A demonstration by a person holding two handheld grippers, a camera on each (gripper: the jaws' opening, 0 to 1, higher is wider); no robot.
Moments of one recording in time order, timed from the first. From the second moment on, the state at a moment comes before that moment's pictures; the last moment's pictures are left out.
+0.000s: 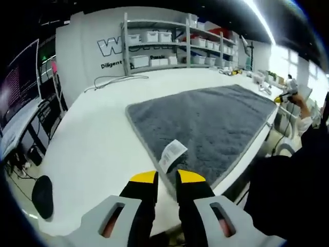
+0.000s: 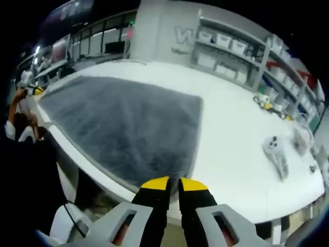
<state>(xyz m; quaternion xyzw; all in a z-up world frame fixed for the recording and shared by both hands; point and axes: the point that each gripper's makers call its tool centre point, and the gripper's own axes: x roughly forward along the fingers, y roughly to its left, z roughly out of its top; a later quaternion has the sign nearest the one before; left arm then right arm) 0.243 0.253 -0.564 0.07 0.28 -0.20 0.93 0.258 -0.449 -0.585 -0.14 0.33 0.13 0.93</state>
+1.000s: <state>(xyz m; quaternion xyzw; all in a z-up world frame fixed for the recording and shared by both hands) 0.297 0.242 -0.594 0.06 0.26 -0.16 0.95 0.261 -0.459 -0.599 -0.12 0.34 0.12 0.92</state>
